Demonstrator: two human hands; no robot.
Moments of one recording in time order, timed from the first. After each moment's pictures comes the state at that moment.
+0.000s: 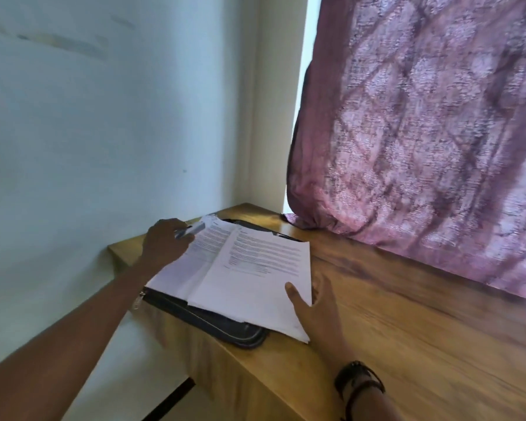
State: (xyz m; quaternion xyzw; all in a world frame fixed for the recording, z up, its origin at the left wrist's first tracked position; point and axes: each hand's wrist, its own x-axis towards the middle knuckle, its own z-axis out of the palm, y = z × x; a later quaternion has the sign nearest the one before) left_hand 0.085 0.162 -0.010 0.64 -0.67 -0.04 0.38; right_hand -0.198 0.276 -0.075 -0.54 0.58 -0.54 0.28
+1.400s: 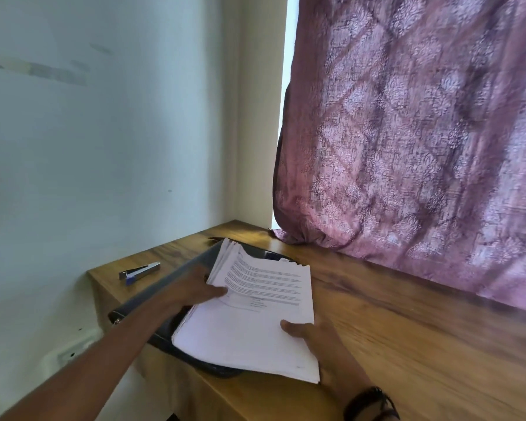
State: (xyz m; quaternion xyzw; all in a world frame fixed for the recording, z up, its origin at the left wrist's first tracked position) left_hand 0.010 0.176 -0.028 0.59 -0.69 -0.33 0.26; right_hand -0.236 0.282 -0.072 -0.42 0.47 -0.52 0.57
